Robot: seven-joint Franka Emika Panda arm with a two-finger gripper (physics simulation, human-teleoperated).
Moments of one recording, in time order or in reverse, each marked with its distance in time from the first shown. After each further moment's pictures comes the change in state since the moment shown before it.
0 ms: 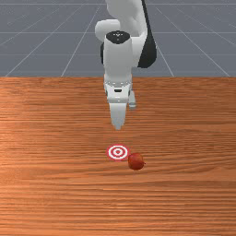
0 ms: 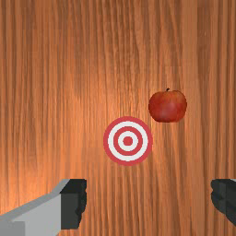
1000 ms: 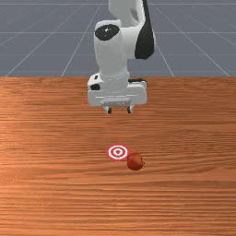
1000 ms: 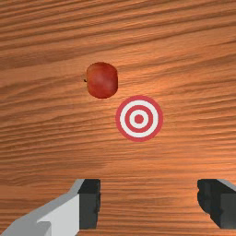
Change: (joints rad) arm 0.134 -0.028 -0.168 0.032 0.219 -0.192 1.502
